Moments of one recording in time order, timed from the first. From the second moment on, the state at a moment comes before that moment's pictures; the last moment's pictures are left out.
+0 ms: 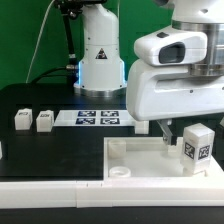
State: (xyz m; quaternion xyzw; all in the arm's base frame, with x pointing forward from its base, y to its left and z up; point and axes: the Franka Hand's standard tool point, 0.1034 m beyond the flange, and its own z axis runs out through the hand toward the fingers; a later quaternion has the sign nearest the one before) arm 0.647 0.117 0.083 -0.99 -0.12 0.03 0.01
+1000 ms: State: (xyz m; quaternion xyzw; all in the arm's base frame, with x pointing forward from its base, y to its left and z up) arm 0.645 0.119 0.082 -0.98 0.18 0.04 0.01
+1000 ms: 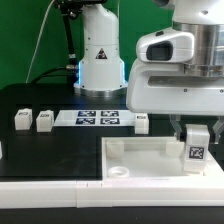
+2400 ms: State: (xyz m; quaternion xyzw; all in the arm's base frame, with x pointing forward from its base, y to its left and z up) arm 0.644 0.123 0.081 -0.94 0.34 0.04 0.01
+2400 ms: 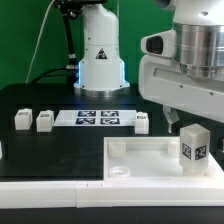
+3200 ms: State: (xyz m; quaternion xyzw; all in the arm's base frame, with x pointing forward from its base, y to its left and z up) arm 0.644 0.118 0.081 -1.00 -0.06 0.03 0.01
